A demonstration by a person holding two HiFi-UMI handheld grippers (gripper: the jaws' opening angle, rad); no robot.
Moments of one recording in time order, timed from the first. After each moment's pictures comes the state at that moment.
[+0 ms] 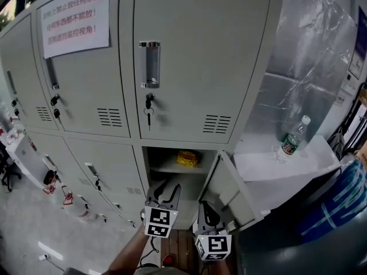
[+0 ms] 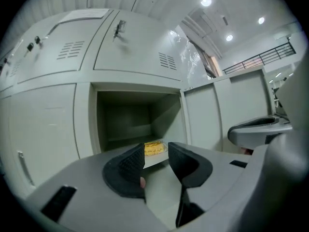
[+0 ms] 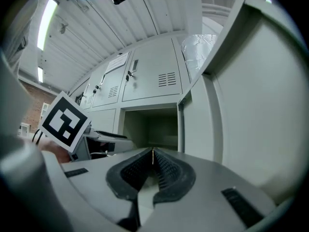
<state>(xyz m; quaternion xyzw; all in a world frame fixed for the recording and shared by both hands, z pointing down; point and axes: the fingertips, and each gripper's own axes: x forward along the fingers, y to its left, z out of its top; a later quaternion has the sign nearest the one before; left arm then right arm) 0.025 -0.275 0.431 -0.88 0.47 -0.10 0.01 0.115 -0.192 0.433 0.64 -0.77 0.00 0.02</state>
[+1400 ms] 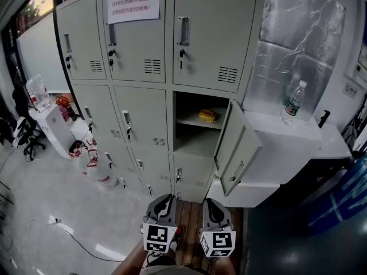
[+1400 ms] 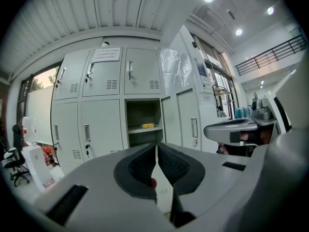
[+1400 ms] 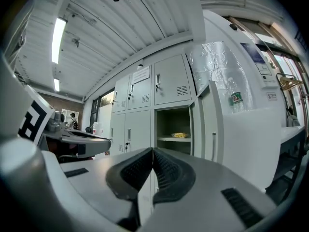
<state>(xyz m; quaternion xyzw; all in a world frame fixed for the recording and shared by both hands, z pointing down) -0.043 0.023 0.470 -0.83 0.54 -0.10 -0.01 0.075 0.033 0.471 0.58 -0.82 0.02 0.03</state>
